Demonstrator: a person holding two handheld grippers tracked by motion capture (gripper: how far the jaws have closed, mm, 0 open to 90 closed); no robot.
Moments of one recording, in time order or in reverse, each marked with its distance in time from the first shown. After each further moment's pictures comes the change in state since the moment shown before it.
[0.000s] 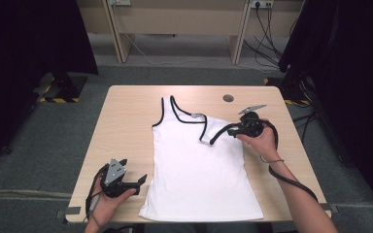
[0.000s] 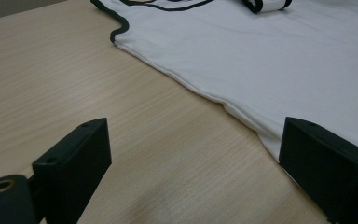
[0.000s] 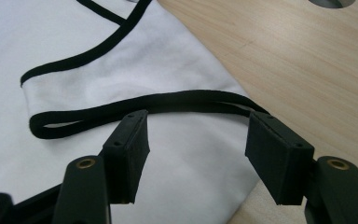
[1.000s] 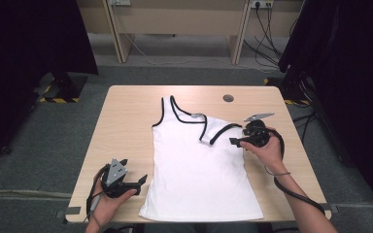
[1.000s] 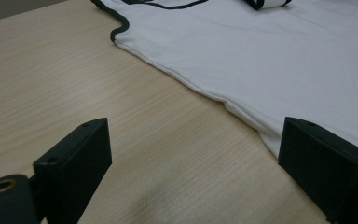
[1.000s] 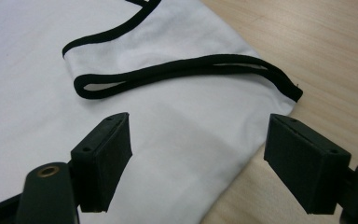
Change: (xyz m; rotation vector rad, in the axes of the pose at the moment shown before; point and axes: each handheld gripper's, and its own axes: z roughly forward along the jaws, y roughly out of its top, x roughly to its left) left arm -0.001 0.000 0.000 0.005 0.008 0.011; right arm 0.012 -0.025 -0.025 -0.011 0.010 0.027
